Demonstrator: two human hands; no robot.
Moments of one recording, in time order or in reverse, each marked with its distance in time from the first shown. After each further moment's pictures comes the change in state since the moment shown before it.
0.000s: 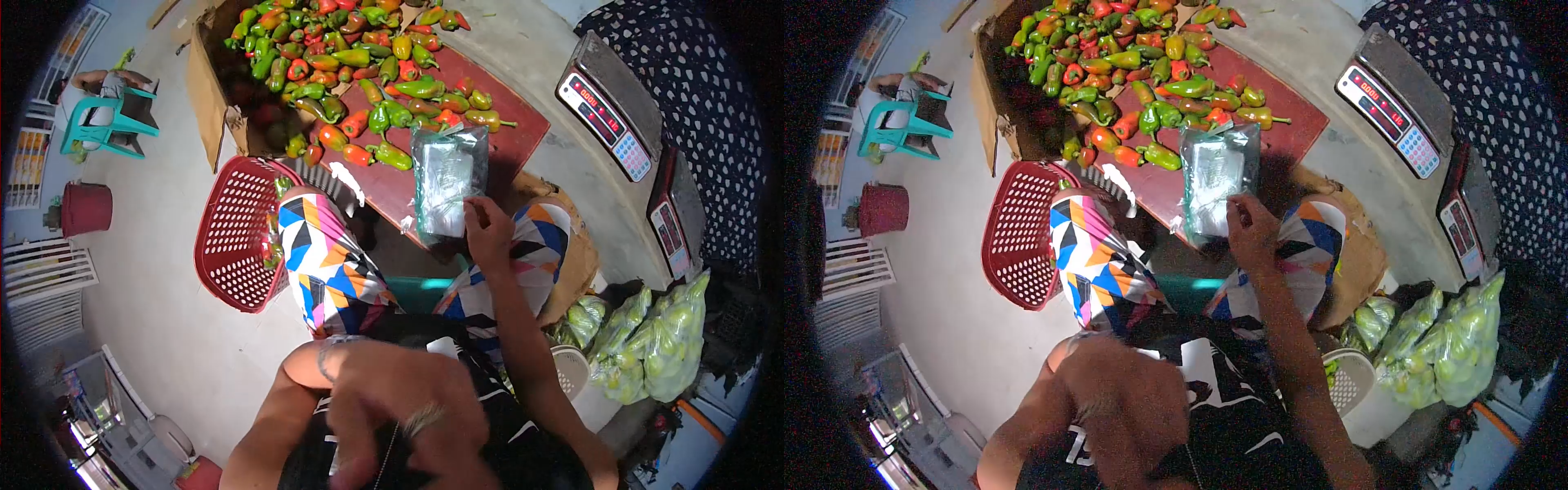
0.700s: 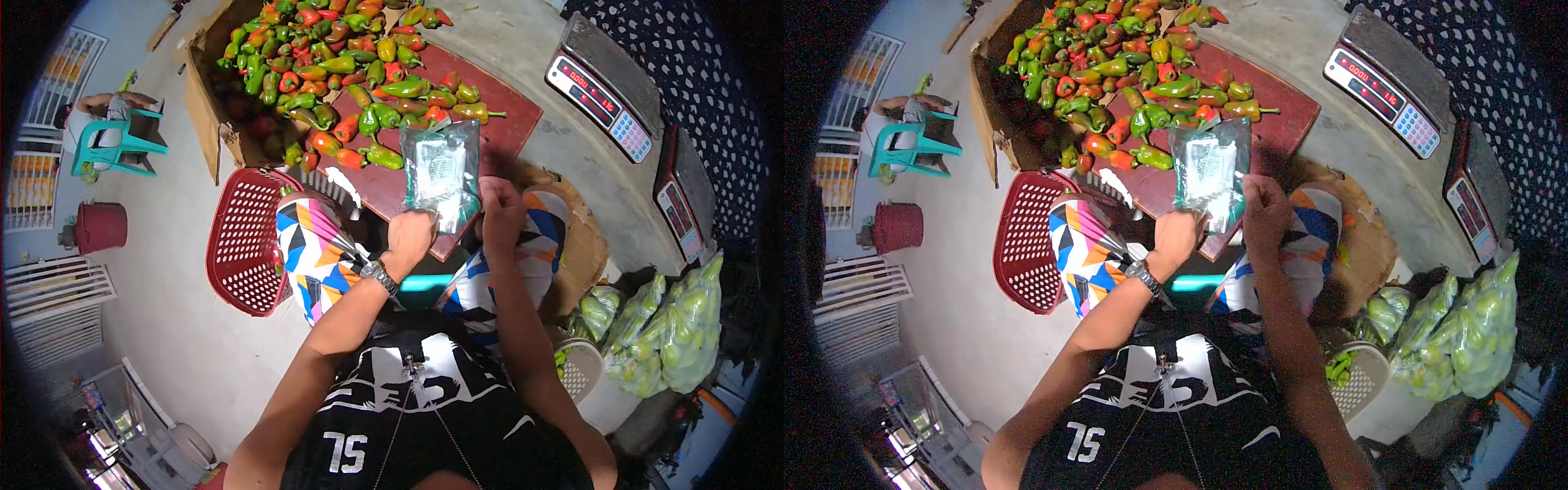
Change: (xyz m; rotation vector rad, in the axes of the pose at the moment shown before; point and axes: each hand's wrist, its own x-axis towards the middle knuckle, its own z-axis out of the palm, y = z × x) left_hand -0.177 -0.099 -0.188 2.171 0.537 -1.139; right_hand 0.018 0.021 -0.009 0.445 0.251 0.125
